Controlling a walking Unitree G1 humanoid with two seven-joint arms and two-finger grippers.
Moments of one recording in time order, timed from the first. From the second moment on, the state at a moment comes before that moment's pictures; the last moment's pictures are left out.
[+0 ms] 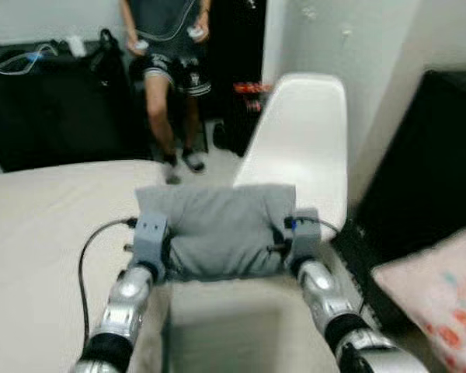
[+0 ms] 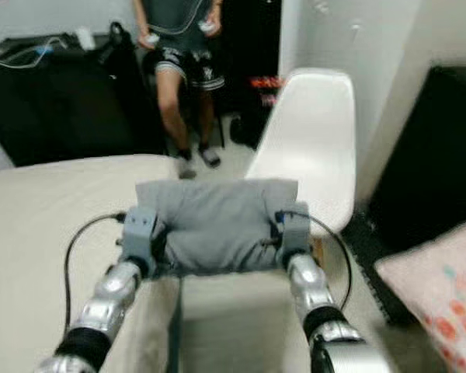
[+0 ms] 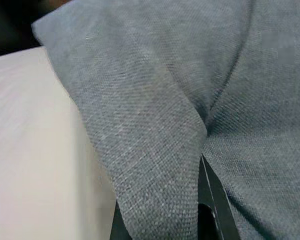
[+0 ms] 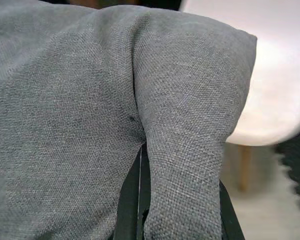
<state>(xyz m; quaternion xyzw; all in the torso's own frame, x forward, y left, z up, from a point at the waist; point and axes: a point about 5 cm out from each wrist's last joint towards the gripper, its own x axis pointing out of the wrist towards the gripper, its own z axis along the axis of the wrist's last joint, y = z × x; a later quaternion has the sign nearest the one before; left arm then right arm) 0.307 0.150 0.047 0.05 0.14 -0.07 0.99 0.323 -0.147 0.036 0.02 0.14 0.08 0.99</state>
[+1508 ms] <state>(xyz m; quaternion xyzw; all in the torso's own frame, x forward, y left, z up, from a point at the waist) 0.305 0.155 0.043 0.04 0.14 -0.05 0.99 0.327 -0.140 0.039 0.01 0.14 0.09 0.99</state>
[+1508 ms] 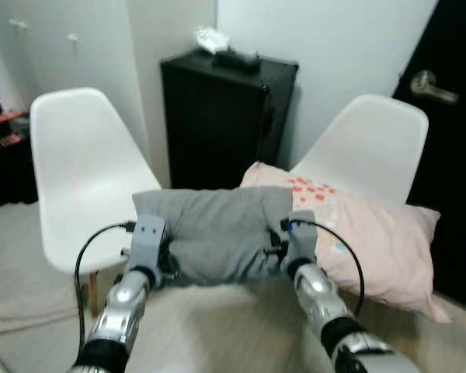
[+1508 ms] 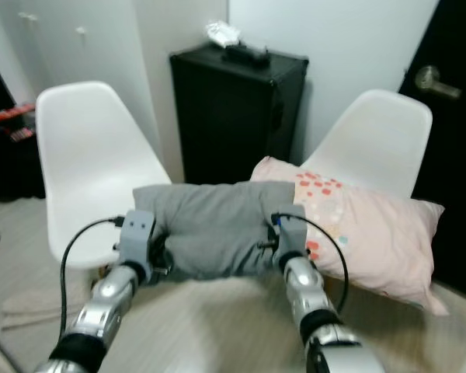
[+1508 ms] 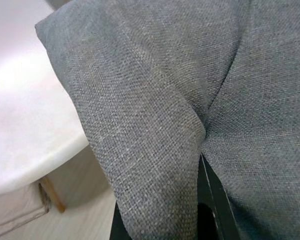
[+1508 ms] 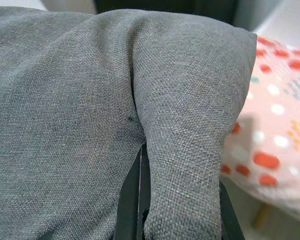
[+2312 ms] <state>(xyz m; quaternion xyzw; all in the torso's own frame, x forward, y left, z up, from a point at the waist) 0.305 0.149 0.041 0.03 0.15 -0.04 0.99 0.327 -0.149 0.039 0.01 0.14 0.07 0.99</state>
